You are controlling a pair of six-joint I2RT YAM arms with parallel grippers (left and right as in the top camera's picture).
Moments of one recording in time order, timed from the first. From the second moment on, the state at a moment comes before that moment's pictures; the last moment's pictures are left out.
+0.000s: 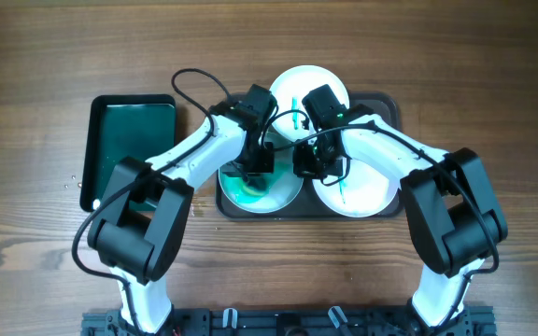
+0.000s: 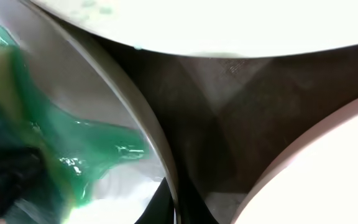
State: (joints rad) left arm -0.51 1.97 1.29 -0.80 0.16 -0.42; right arm 0.46 1.97 1.23 -0.70 -0.33 0.52
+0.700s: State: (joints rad) left arm -0.42 1.98 1.34 -0.90 0.01 -0.60; right arm 0.46 1.97 1.23 -0.69 -0.33 0.52
